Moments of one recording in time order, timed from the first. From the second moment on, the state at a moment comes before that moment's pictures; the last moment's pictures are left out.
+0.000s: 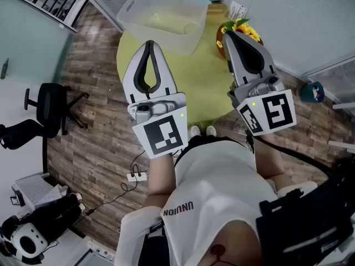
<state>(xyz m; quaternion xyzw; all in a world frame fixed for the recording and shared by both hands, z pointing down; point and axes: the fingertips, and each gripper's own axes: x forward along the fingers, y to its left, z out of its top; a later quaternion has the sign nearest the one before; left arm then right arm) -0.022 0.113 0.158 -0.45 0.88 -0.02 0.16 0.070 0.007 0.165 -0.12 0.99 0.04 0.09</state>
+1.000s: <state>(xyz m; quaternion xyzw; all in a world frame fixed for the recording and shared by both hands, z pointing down) -0.029 0.126 0.162 -0.45 0.88 0.00 0.14 0.070 0.007 0.173 -0.15 0.98 0.02 0.10</state>
